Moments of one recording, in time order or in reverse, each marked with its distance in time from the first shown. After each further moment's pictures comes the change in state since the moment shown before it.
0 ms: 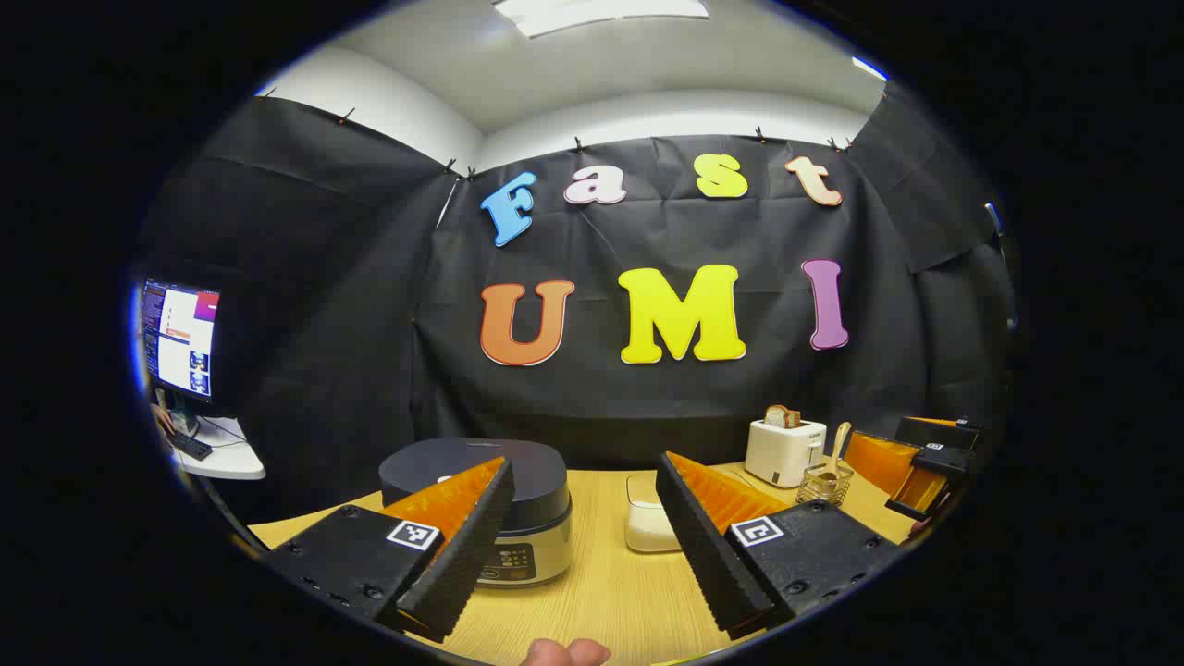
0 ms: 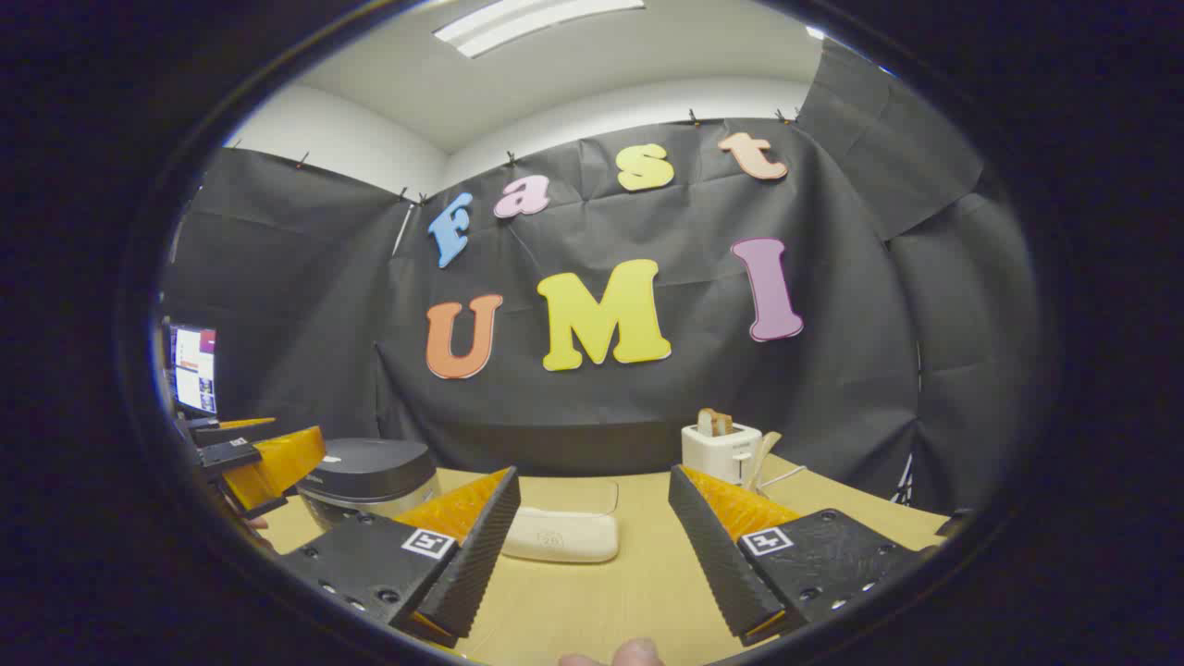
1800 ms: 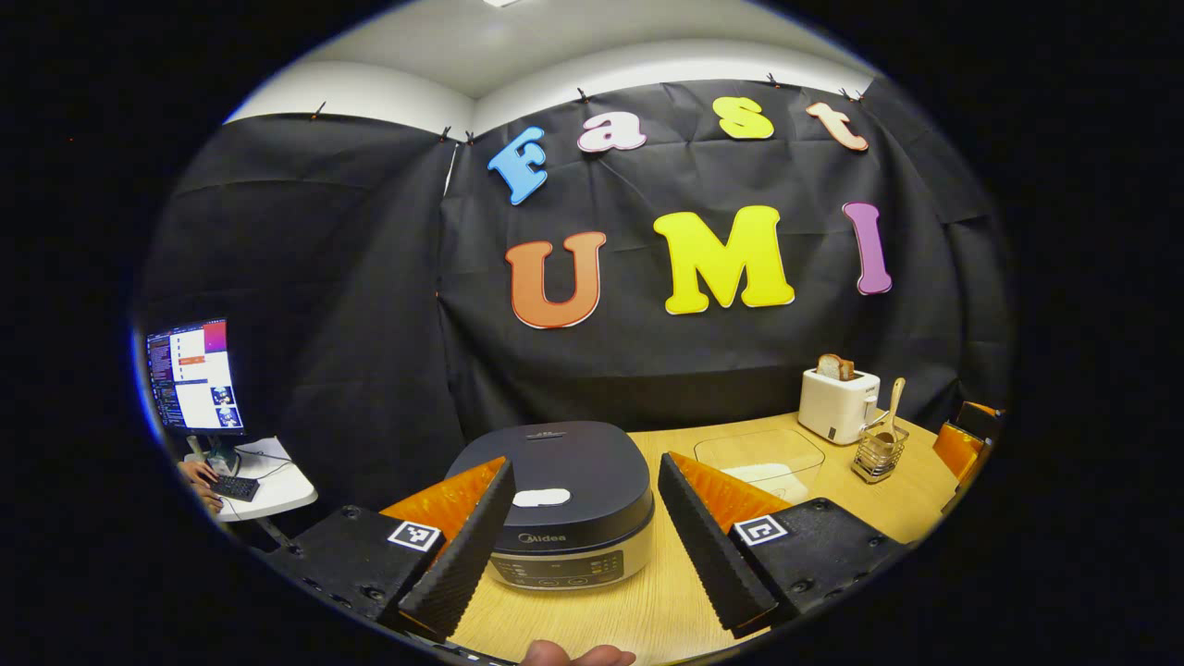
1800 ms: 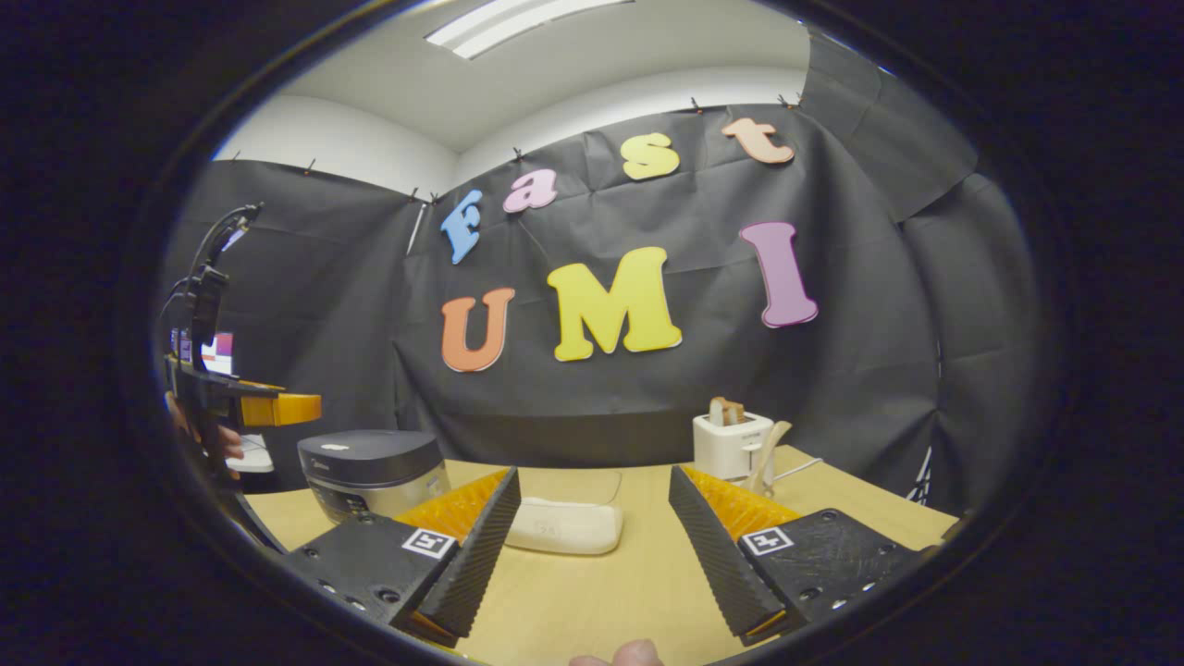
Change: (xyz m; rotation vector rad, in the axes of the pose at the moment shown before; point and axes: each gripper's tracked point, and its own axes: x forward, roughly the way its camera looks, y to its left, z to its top) left arm 0.044 0.068 0.005 0.093 0.244 0.073; right arm 0.000 -0.045 -0.011 0.027 0.012 0.060
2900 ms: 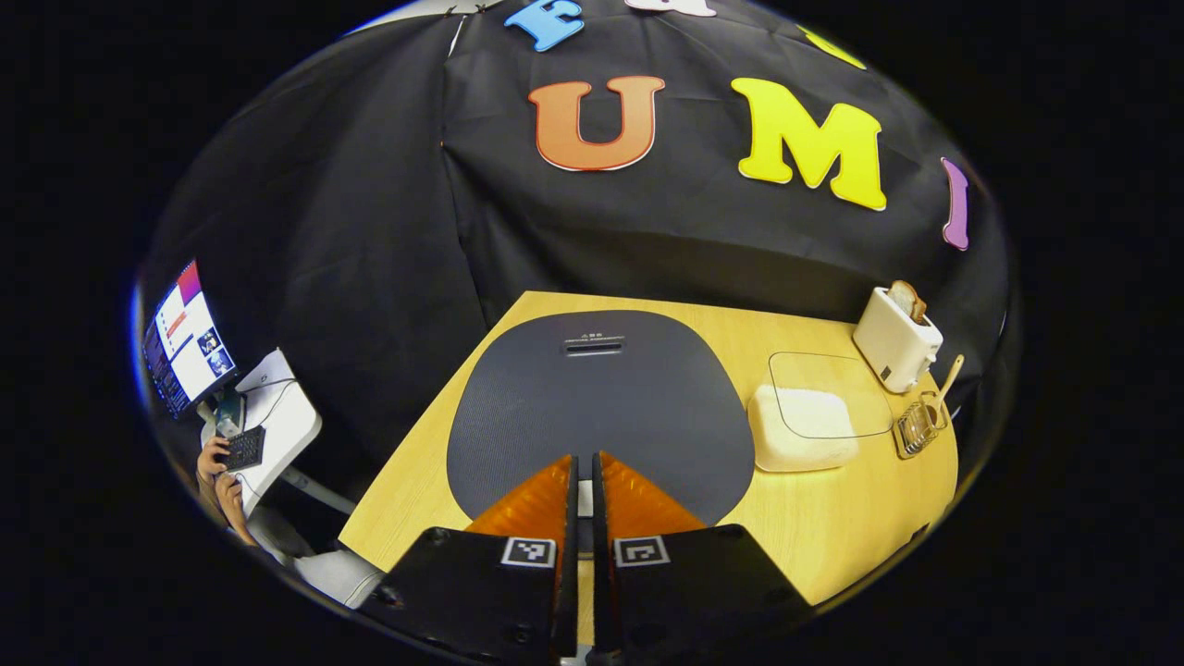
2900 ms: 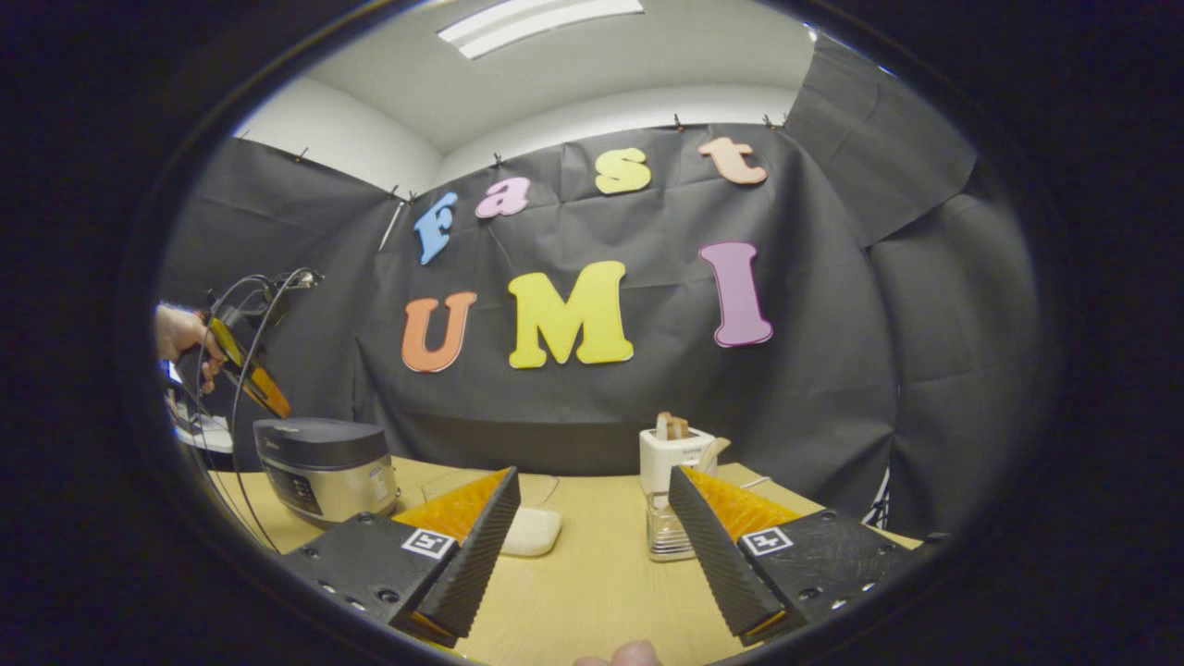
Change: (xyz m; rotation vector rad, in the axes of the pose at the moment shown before) left arm 0.071 0.044 -0.060 -0.071 0.576 0.060; right arm -0.004 -0.045 -0.006 -0.058 -0.035 -0.092
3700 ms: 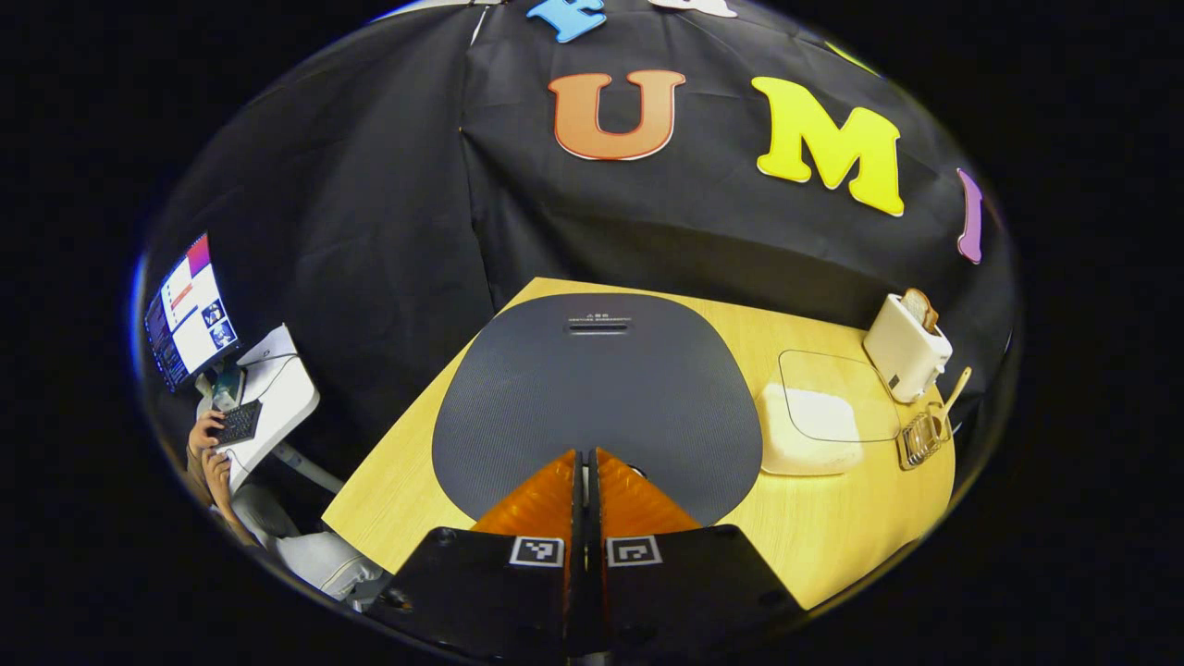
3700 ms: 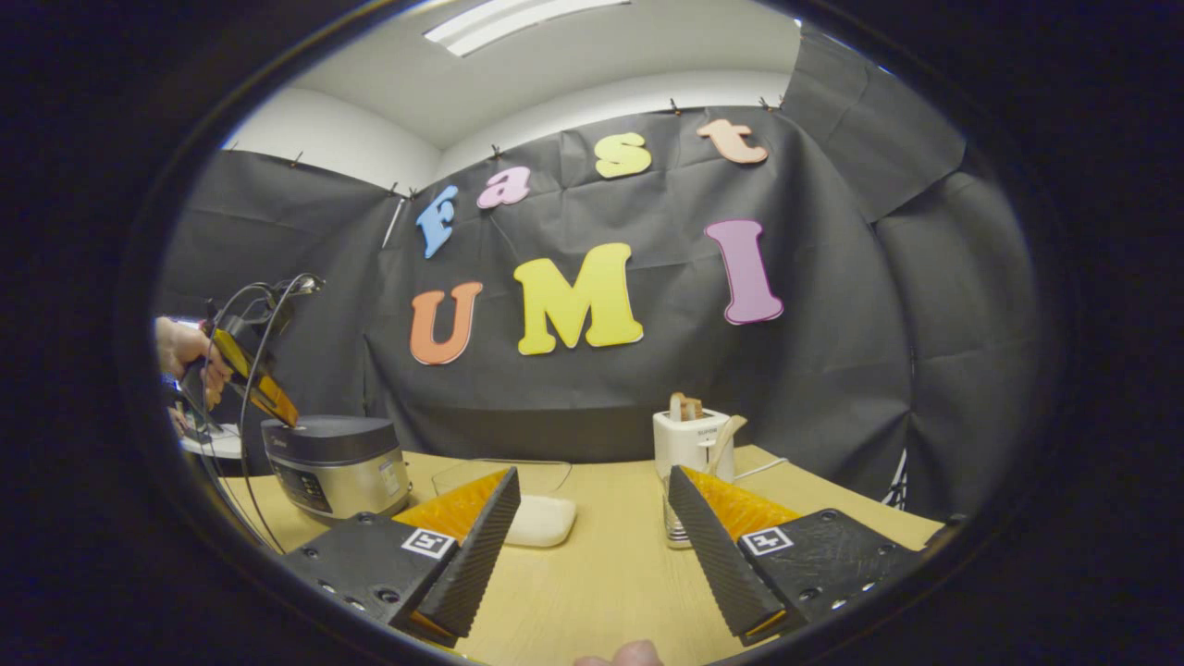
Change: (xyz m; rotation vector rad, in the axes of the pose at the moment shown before) left arm 0.007 -0.005 -0.012 -0.071 -0.015 0.022; right arm 0.002 0.002 -0.012 0.035 0.030 0.026
